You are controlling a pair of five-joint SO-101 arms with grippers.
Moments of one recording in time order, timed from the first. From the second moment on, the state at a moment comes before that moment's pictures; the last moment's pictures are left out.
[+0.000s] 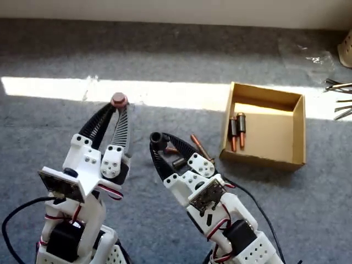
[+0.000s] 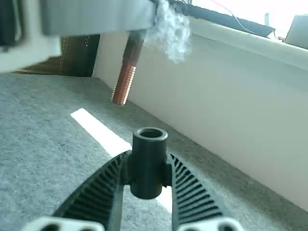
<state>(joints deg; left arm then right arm) 13.6 -103.9 73.5 26.5 5.6 -41.6 -104.4 95.7 10.6 18.2</state>
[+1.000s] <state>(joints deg) 23.5 -103.8 80.7 11.9 5.6 -38.9 -104.4 95.7 13.2 2.1</state>
